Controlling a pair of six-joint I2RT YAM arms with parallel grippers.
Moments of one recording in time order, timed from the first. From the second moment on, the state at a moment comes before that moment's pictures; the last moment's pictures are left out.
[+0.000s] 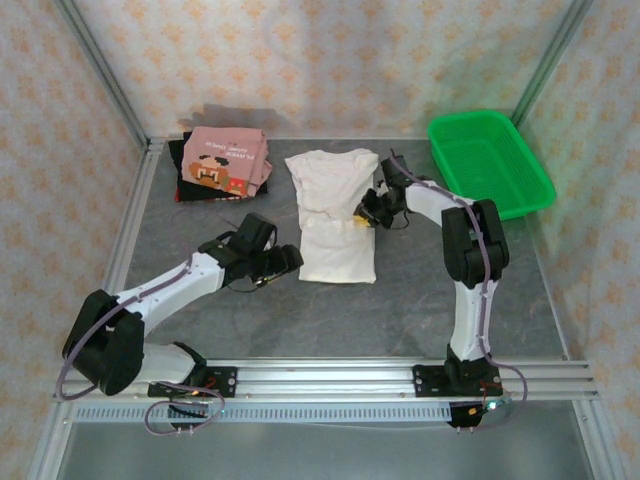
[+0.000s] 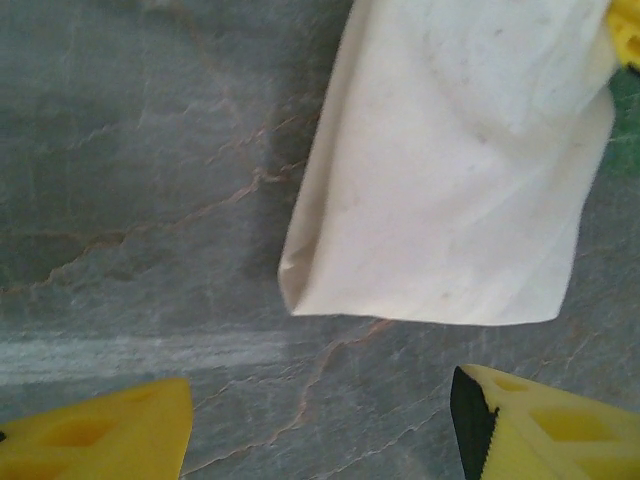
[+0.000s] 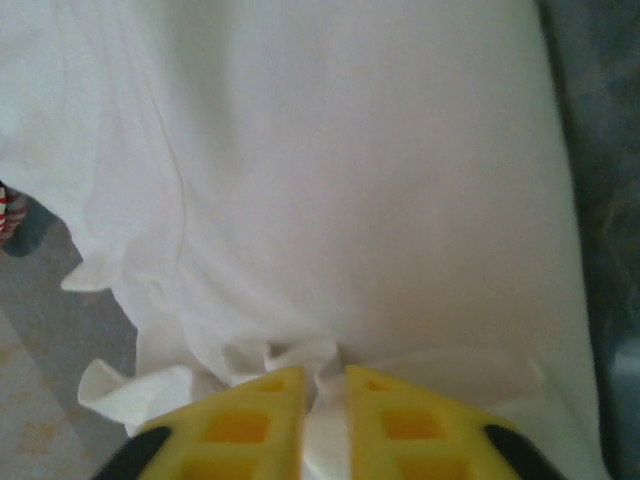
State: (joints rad) left arm -0.51 1.32 0.77 -0.46 0.21 -0.96; right arm 0.27 2.07 1.47 -0.52 -0.51 0.79
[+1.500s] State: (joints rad) left arm -0.60 1.59 0.71 -0.07 0.24 -1.26; right arm 0.30 1.51 0.69 -0.31 -0.64 0.96
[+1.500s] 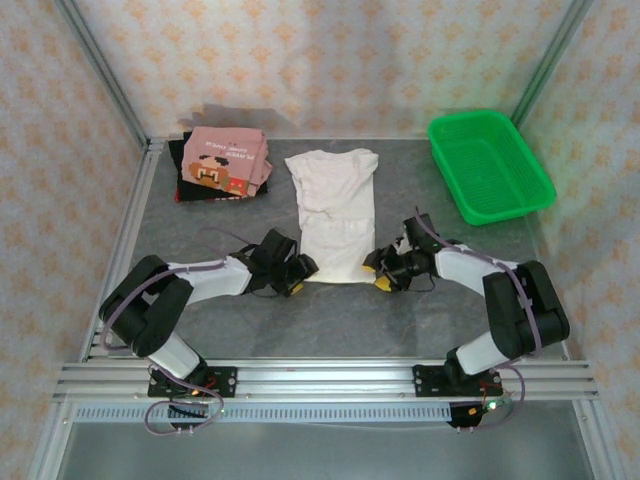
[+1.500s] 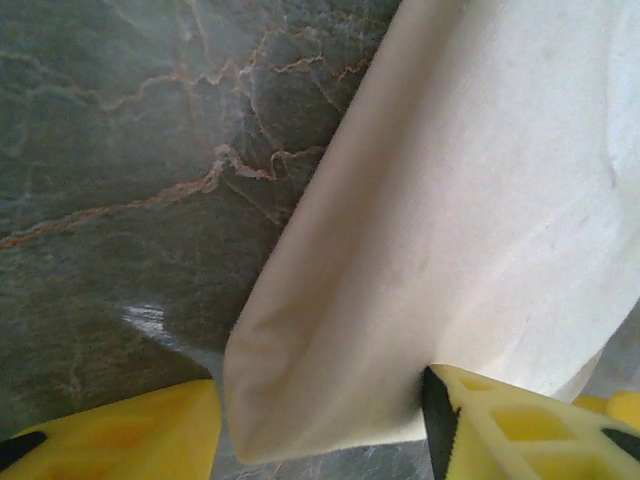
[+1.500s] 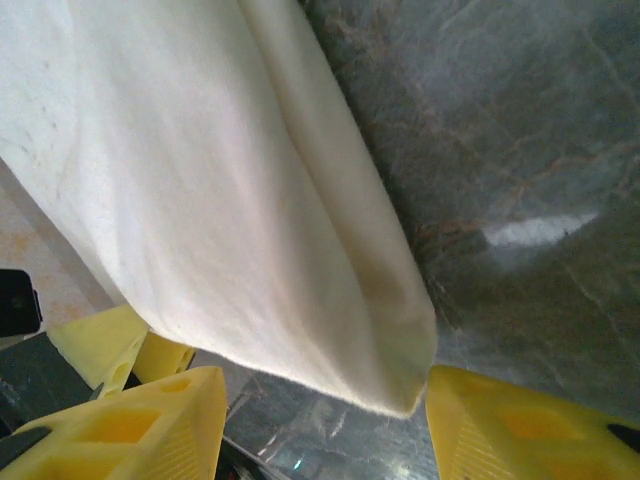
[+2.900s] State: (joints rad) left arm -0.93 1.35 0.73 -0.47 0.04 -1.28; right arm 0.44 1.05 0.56 -0.67 -0.60 1.03
